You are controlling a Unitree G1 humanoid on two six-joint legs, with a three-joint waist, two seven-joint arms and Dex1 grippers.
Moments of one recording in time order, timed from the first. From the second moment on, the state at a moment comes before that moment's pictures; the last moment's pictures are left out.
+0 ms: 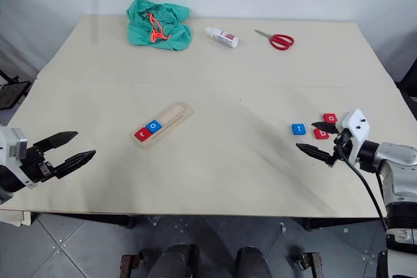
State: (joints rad) left arm -0.04 0.81 0.53 0.13 -0.56 0.24 -1.05; right arm -0.41 -0.83 -0.21 0.45 0.34 0.07 1.17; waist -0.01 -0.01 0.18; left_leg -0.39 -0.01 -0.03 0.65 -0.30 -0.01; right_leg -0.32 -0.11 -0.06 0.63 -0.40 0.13
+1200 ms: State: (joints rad) left arm 0.29 0.77 0.71 -0.19 -0.56 0.39 -0.90; right arm -0.46 -0.82 -0.16 0.35 0.34 0.07 1.23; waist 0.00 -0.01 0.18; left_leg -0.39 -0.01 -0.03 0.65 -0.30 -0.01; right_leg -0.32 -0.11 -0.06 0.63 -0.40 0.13
